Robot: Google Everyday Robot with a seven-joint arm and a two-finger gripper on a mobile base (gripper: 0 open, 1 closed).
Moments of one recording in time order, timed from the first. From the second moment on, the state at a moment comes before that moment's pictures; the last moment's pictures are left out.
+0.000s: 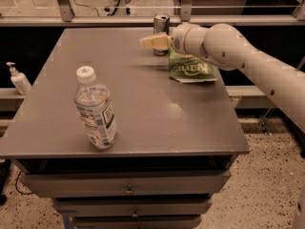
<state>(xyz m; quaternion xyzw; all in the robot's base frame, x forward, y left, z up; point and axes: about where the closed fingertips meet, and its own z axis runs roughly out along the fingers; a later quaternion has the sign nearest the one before) 0.803 -0.041 0.898 -0.25 0.73 0.20 0.60</state>
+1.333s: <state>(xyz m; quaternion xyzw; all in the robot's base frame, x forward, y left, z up) 0.722 -0.149 0.991 -0.30 0.69 0.13 0.64</state>
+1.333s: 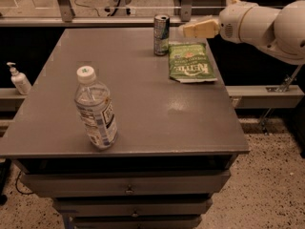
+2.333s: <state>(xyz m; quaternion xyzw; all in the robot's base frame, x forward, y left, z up) 0.703 -0.217 1.046 -0.30 0.66 0.13 0.68</state>
